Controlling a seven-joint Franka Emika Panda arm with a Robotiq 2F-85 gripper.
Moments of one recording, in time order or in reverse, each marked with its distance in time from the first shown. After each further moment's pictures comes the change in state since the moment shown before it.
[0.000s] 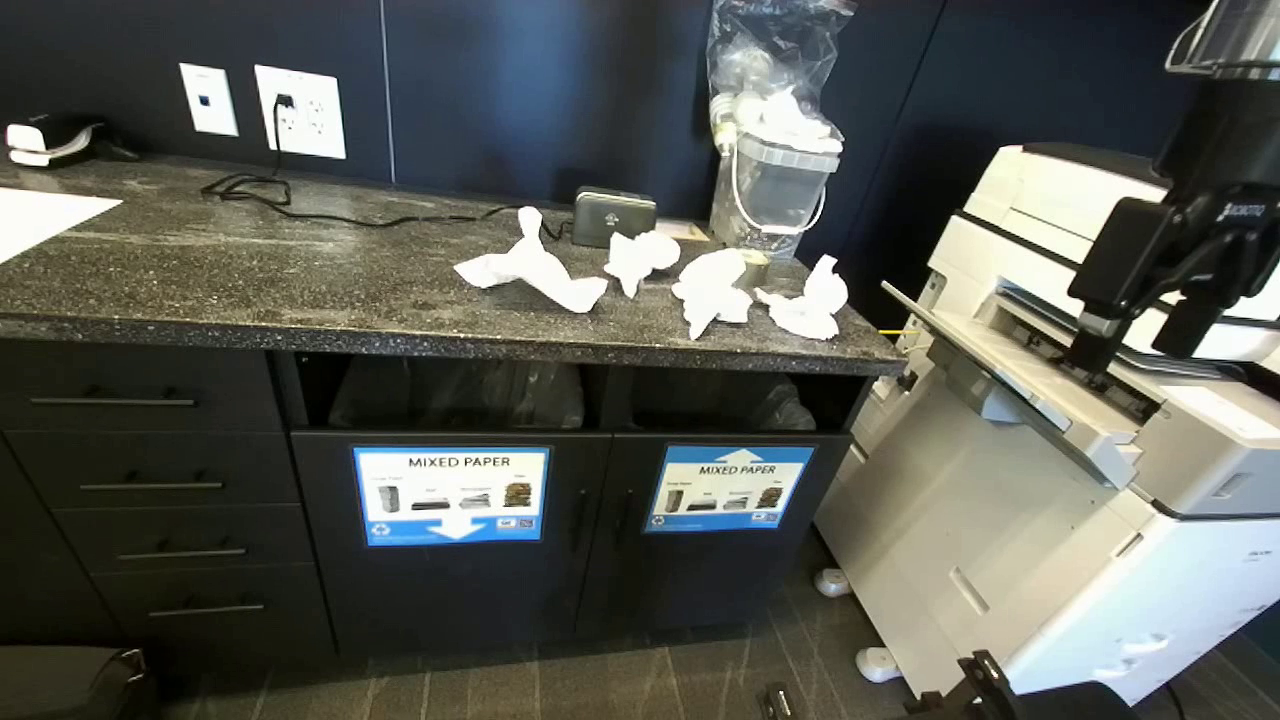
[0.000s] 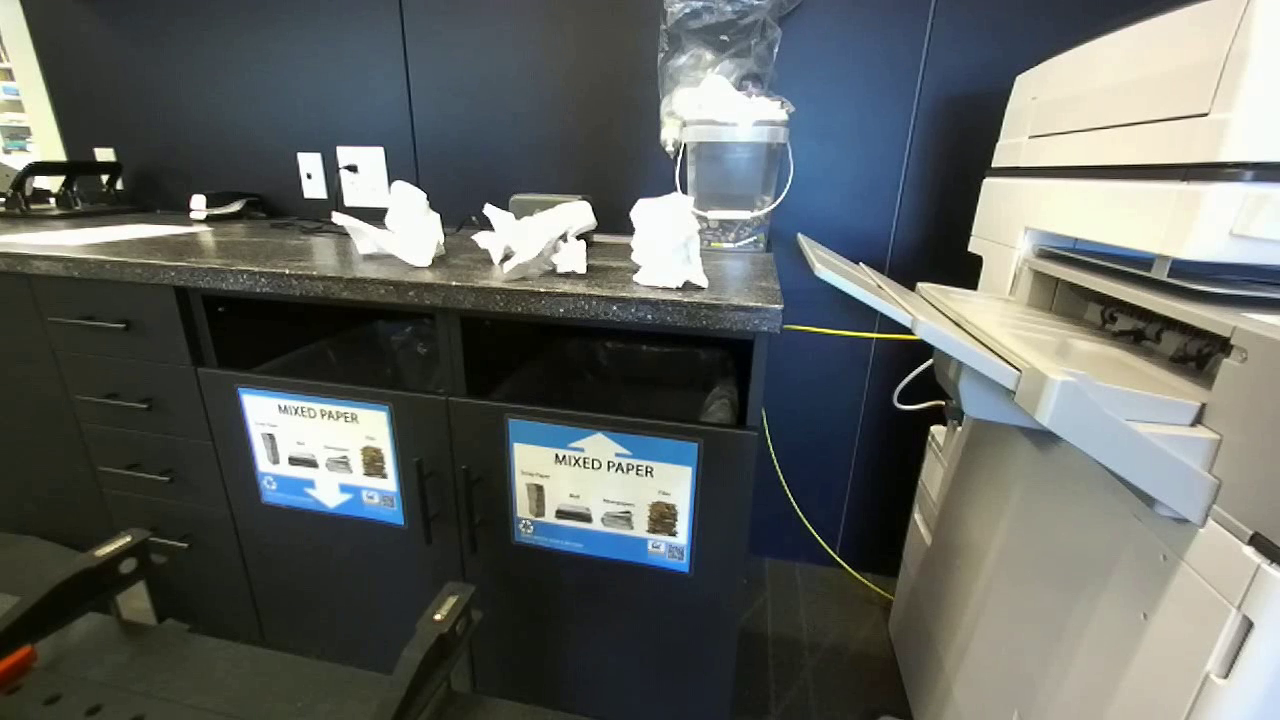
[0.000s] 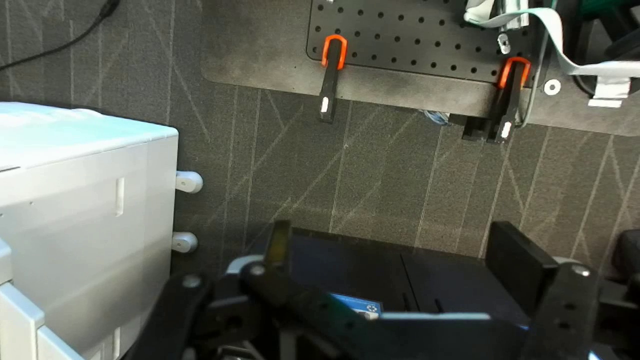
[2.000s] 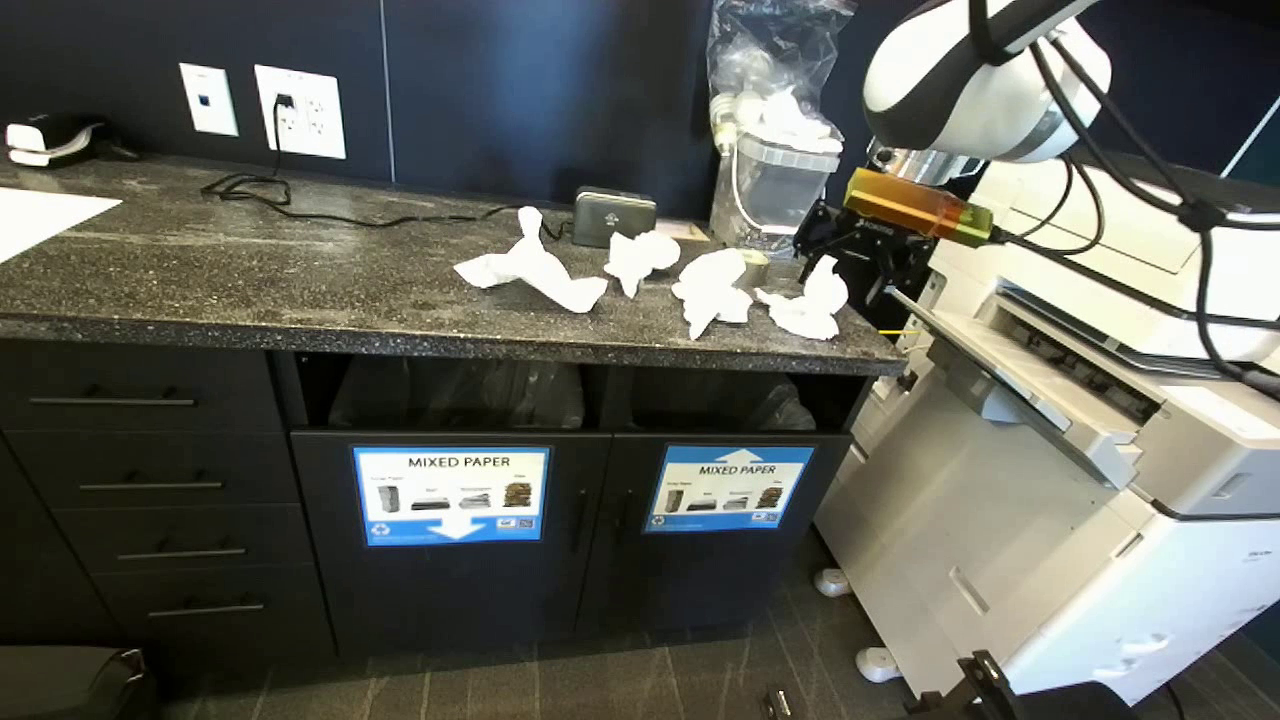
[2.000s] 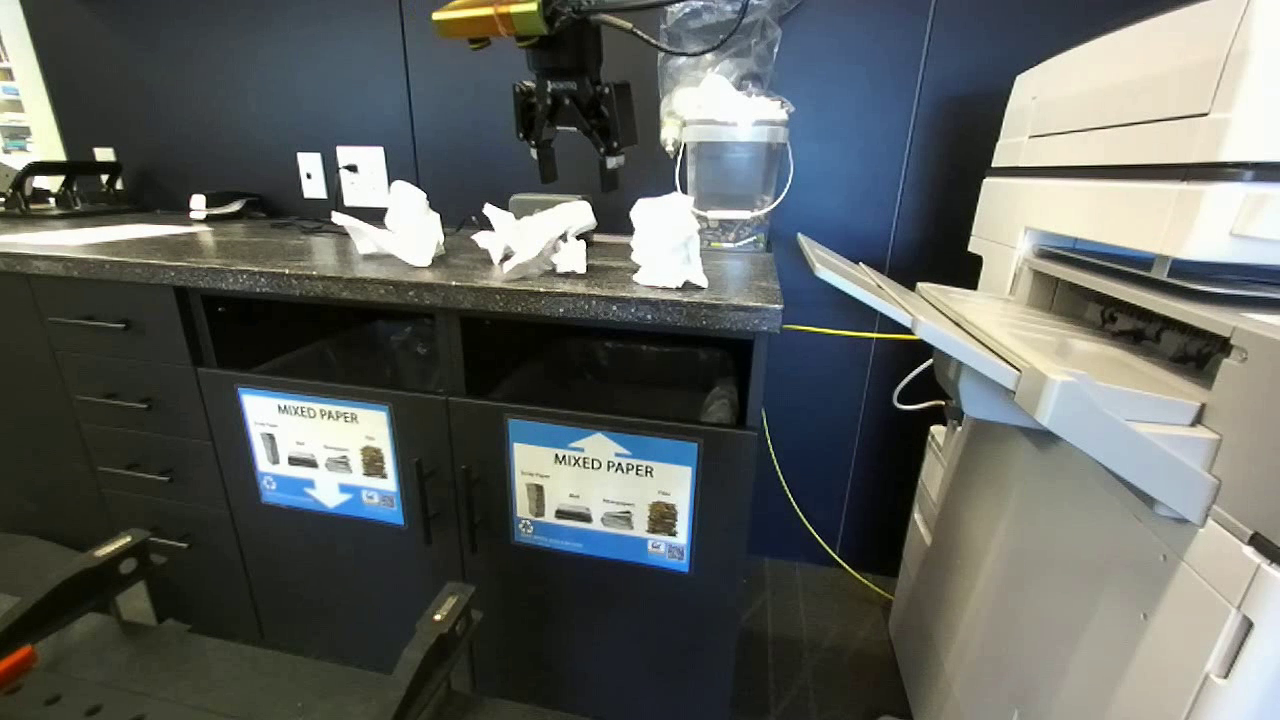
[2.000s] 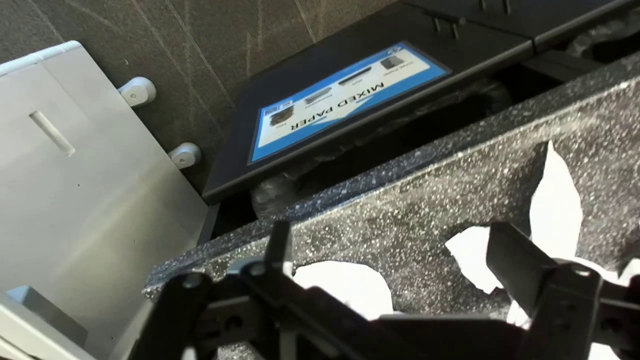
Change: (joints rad) arm -0.064 0.974 0.018 0.483 0.084 0.800 0.558
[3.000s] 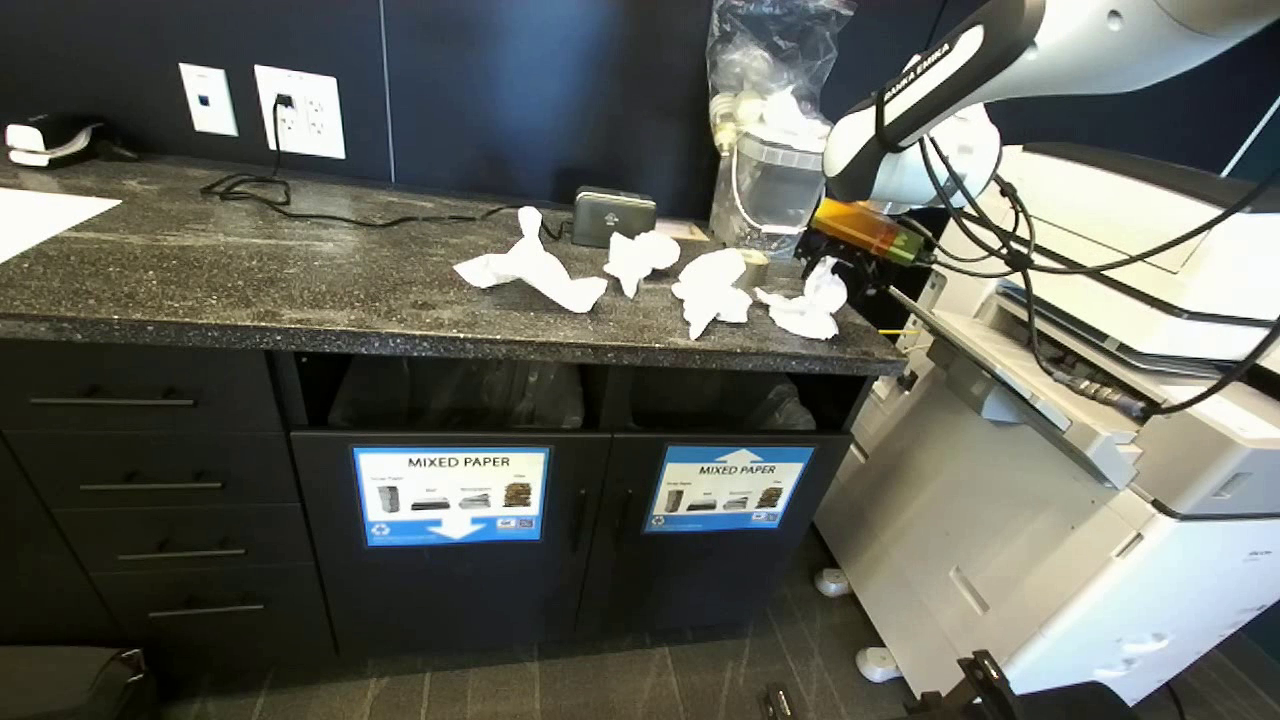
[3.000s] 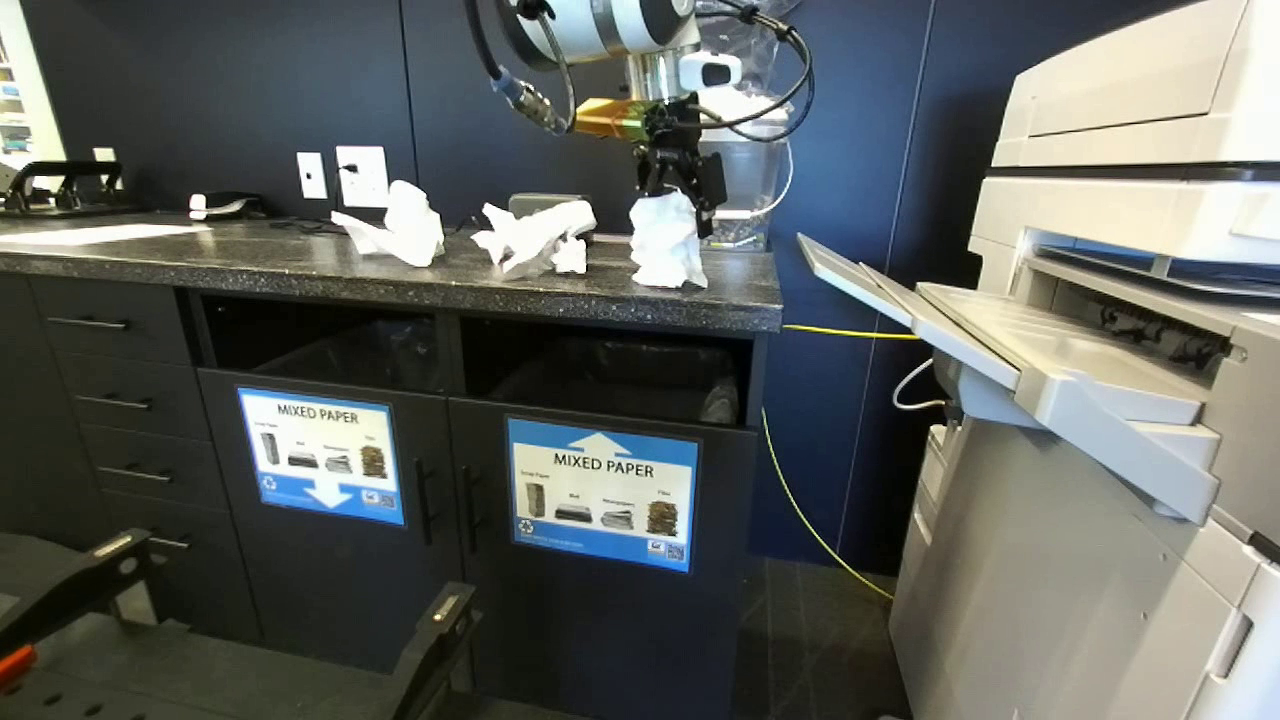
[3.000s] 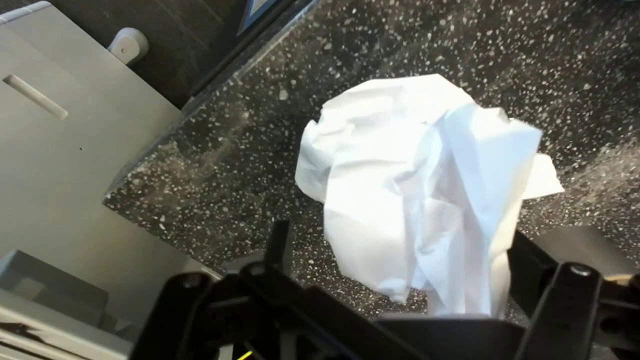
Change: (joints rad) arm 0.027 0.463 -0.148 0.491 0.018 0.053 0.151
